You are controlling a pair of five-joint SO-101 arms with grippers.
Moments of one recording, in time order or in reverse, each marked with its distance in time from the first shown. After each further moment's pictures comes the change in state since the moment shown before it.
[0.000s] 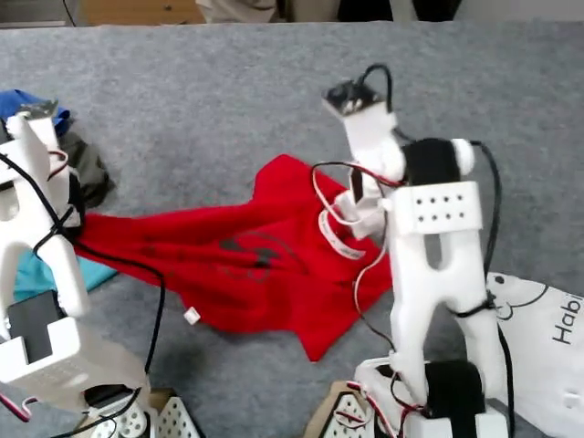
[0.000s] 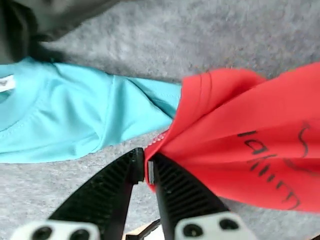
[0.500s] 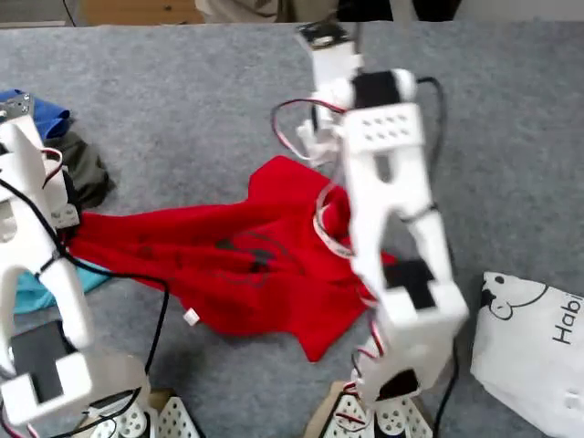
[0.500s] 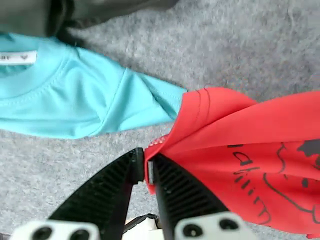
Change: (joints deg) left arm 0.0 -11.9 5.6 0.4 8.6; right arm -6.3 39.4 -35.3 -3.5 -12.1
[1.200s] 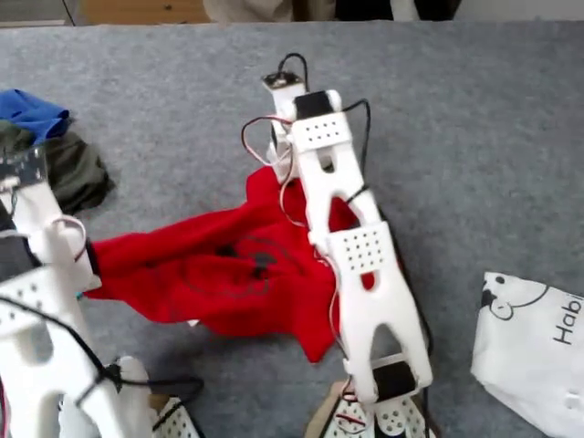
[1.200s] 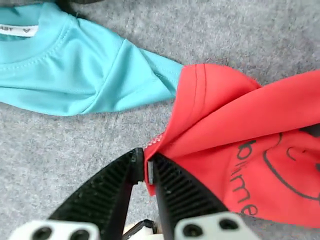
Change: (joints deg) left arm 0.0 -40.6 38.7 -11.4 -0.1; right arm -3.0 48.7 -42.2 3.7 -2.7
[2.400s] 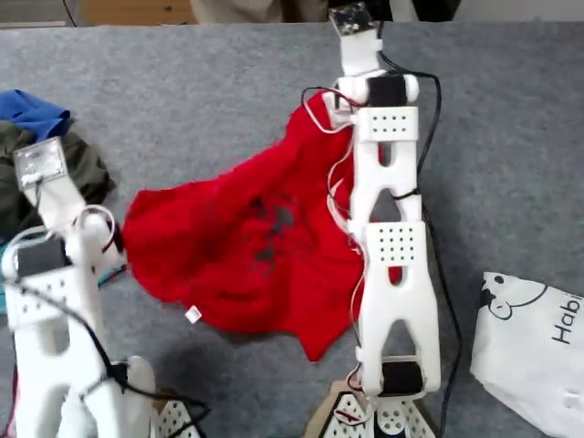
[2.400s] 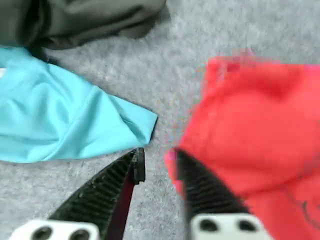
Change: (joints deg) left arm 8.5 6.0 6.2 -18.5 10.7; right arm 13.8 1.3 -18.9 -10.6 6.6
